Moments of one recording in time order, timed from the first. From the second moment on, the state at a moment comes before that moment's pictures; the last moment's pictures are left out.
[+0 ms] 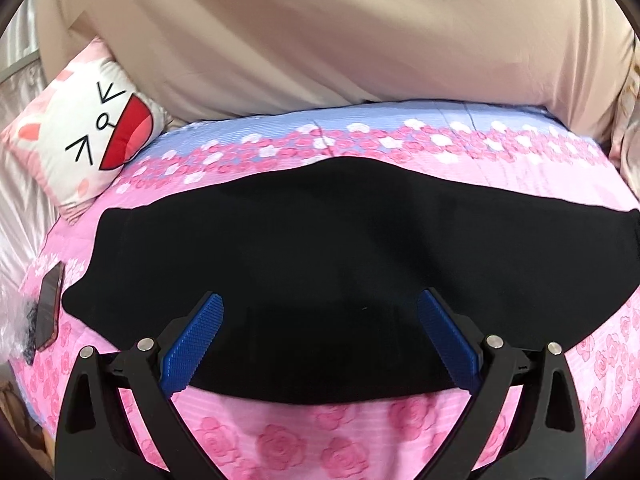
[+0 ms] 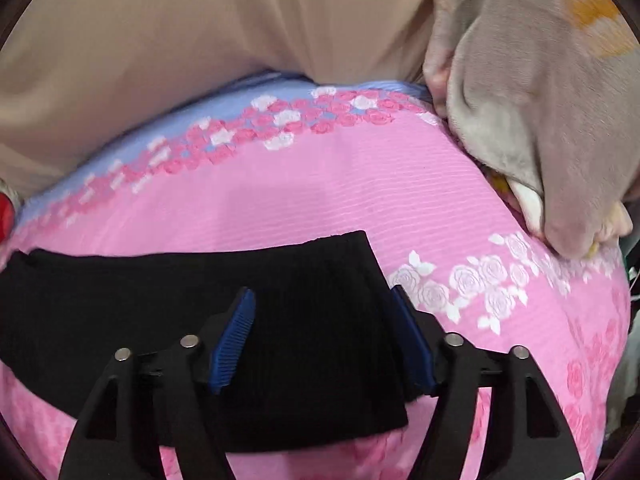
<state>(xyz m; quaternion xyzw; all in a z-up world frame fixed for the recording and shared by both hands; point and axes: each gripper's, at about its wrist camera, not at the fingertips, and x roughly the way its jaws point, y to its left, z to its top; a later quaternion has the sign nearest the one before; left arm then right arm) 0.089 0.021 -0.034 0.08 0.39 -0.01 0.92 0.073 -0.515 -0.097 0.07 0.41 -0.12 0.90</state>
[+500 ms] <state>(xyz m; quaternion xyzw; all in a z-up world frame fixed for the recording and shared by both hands) 0.119 0.024 -0.062 0.08 0.41 0.04 0.91 0.060 -0.535 -0.092 0.09 0.39 -0.18 0.90</state>
